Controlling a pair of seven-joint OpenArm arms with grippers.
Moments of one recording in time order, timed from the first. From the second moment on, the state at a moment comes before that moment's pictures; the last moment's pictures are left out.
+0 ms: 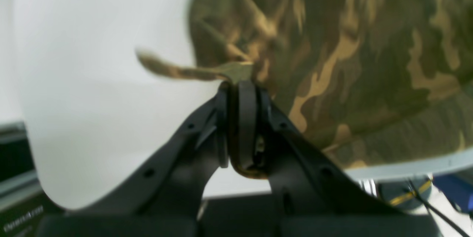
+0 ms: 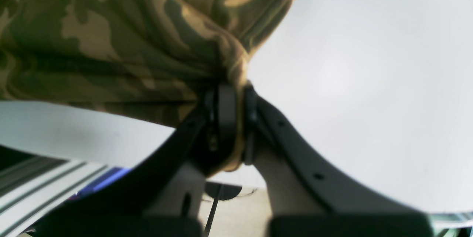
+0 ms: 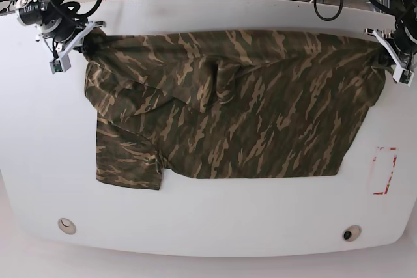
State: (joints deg) left arm 22.7 -23.2 -40.0 110.7 -30.5 -37.9 64.6; right arm -18.2 5.7 44.5 112.4 34.8 41.1 -79.1
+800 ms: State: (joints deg) left arm 21.8 -23.9 -36.5 110.7 -29.5 -37.5 66.5; right arm -24.8 3.8 43.4 105.6 32.6 41.1 -75.1
